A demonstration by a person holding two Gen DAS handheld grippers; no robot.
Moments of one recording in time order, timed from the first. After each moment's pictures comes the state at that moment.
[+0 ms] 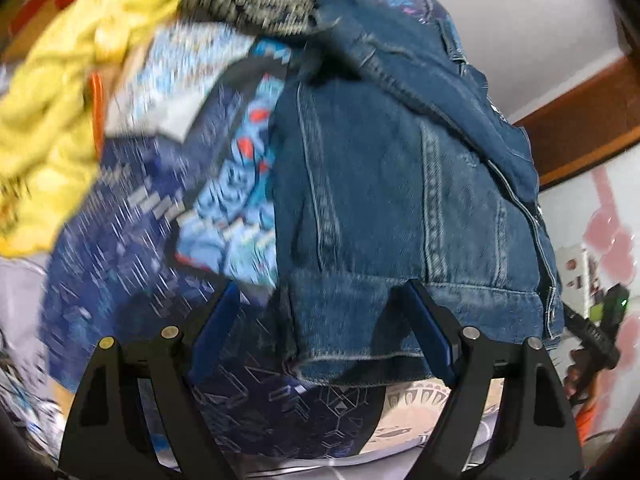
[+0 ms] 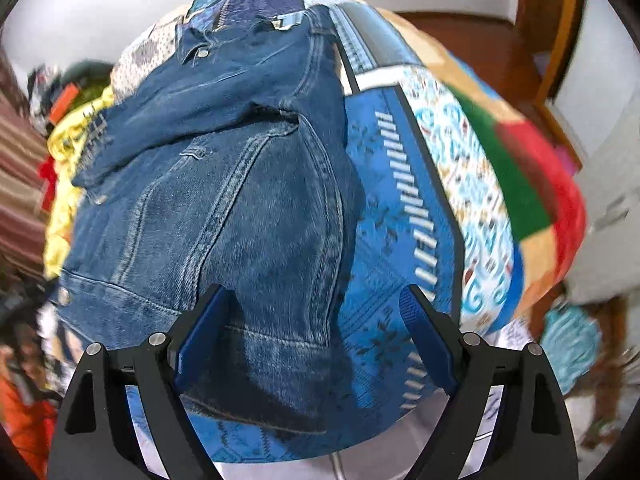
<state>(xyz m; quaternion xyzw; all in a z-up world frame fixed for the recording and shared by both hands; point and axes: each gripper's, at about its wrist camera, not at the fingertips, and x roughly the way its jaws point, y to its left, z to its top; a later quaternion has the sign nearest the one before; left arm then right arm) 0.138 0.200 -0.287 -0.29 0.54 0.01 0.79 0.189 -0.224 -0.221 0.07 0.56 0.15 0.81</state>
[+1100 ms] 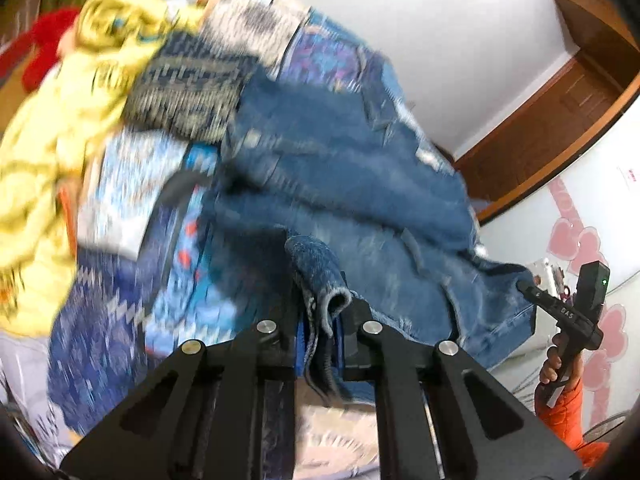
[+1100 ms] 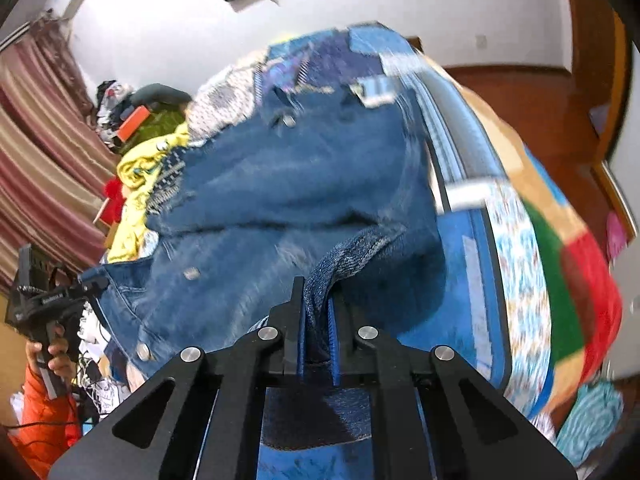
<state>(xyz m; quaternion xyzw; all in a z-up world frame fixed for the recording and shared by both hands) 0.171 0.189 -0.191 -0.26 0.43 -0.04 0.87 0.226 -0.190 -0.163 0.08 0.46 0.27 0.84</state>
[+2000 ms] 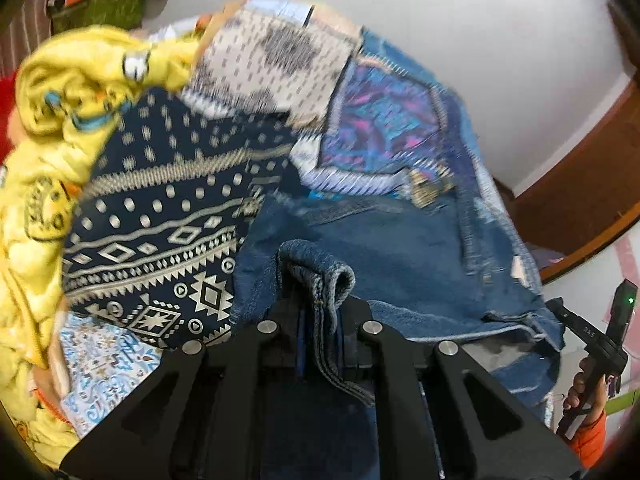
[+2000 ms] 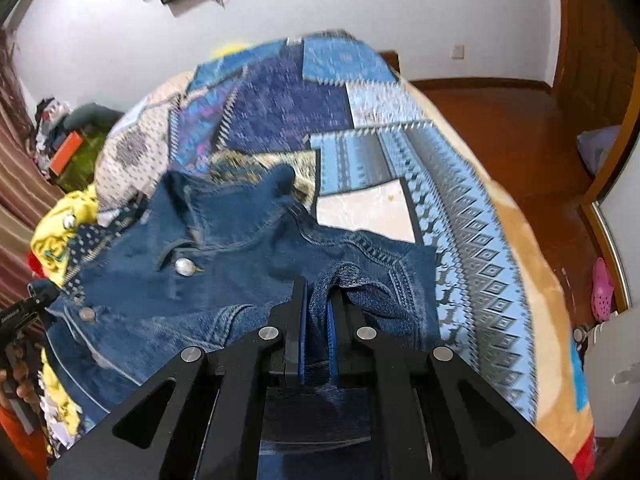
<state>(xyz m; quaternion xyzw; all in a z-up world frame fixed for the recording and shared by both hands) 0.415 0.255 -0.241 -0.25 0.45 0.07 0.86 0.461 -0.130 -0.196 0.05 0.48 0.18 0.86</state>
